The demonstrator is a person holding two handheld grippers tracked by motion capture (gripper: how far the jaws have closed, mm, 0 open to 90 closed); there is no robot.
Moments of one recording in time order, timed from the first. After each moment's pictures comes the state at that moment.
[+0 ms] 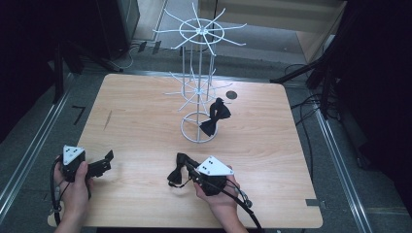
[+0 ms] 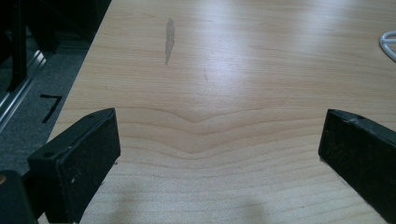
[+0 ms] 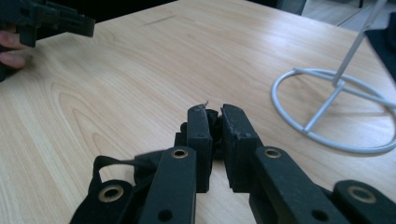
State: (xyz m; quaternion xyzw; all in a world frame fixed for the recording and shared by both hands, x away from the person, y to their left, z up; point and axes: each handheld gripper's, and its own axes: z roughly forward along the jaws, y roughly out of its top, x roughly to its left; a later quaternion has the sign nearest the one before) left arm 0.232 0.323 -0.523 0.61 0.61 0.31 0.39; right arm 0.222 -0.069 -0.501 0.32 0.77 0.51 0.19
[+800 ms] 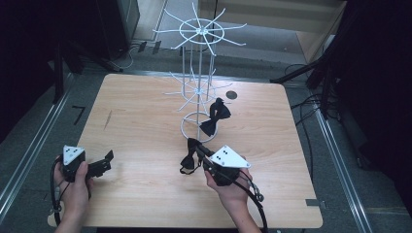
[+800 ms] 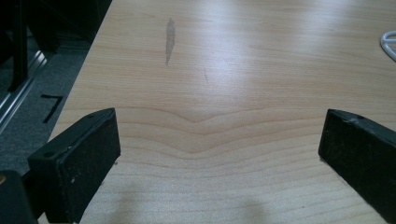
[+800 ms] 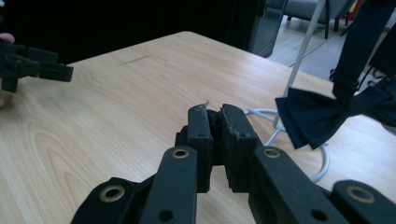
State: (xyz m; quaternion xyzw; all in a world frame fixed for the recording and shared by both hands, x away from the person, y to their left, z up) left arm 0.232 0.322 -0.523 0.61 0.61 0.31 0.39; right arm 0.233 -0.095 -0.461 0.32 0.74 0.53 0.24
